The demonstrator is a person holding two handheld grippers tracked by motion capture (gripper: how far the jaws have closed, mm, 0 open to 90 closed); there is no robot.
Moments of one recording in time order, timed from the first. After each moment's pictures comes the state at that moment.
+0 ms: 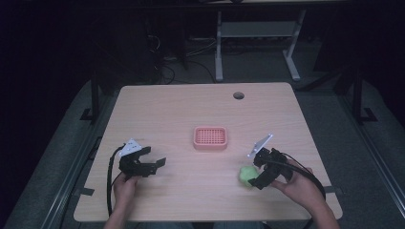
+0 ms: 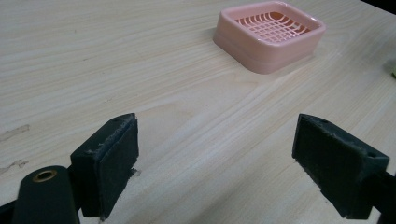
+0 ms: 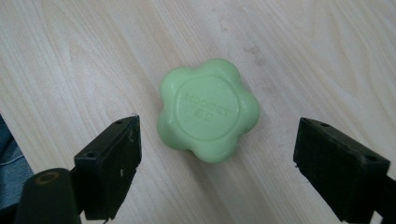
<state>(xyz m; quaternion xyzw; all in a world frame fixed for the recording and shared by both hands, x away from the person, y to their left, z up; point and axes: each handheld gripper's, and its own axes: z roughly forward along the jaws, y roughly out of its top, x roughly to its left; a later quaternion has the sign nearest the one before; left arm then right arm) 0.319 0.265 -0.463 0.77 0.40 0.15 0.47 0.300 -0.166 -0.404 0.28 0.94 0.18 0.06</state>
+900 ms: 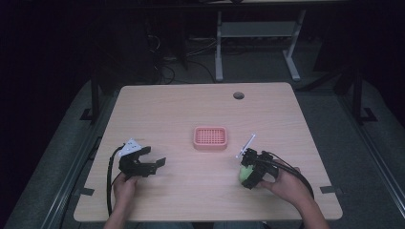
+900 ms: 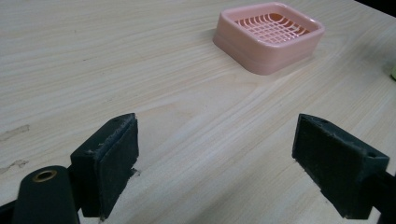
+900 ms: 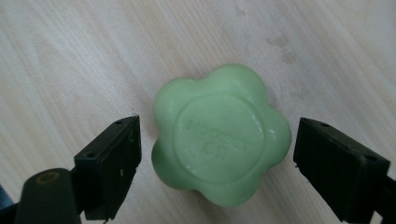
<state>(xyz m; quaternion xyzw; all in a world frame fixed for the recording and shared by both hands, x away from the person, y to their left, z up) 0.319 0.266 -0.463 0.77 0.40 0.15 0.47 0.318 -0.138 -0.432 0.29 0.95 0.11 0.02</state>
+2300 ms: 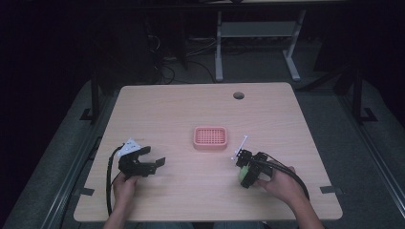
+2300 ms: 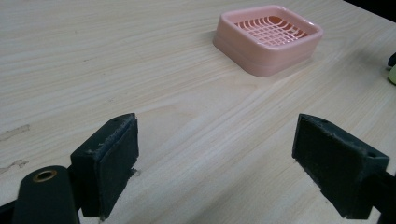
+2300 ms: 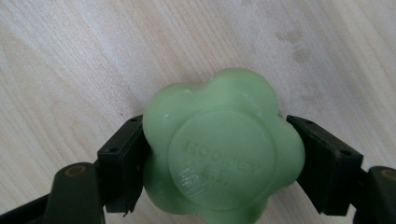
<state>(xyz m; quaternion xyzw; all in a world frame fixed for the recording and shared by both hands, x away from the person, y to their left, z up) 0.319 0.267 -0.463 0.77 0.40 0.15 0.48 0.323 -0.125 -0.442 0.30 0.95 0.07 0.02</state>
